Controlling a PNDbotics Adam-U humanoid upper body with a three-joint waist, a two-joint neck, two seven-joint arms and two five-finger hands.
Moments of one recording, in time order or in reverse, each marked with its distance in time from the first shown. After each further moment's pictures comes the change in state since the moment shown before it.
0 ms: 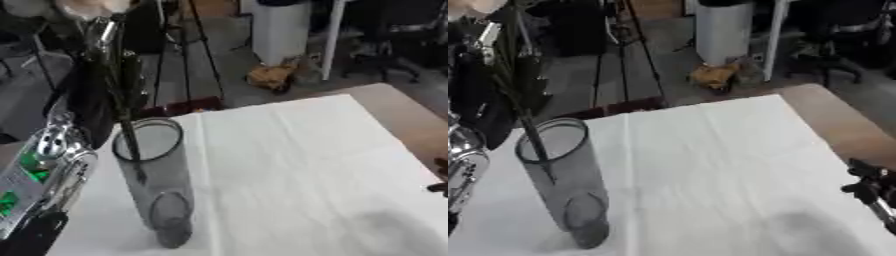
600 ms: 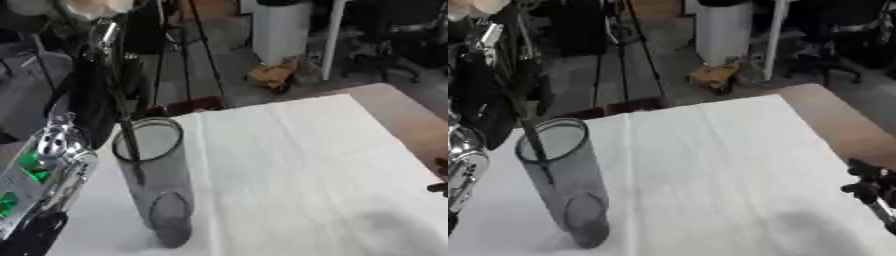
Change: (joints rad) left arm 0.000 0.000 0.000 0.000 -0.015 0.007 -0.014; right arm 0.000 0.000 0.000 0.000 0.000 0.000 0.000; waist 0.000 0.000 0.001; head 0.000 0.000
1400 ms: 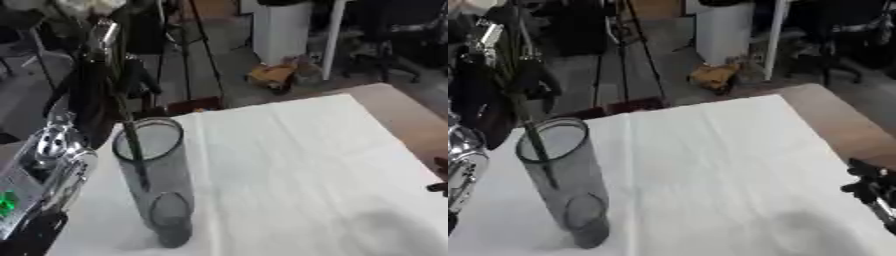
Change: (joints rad) left arm 0.000 0.000 0.000 -0.001 -0.002 -0.002 -0.007; right arm 0.000 0.000 0.000 0.000 0.000 0.000 0.000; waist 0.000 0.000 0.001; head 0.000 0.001
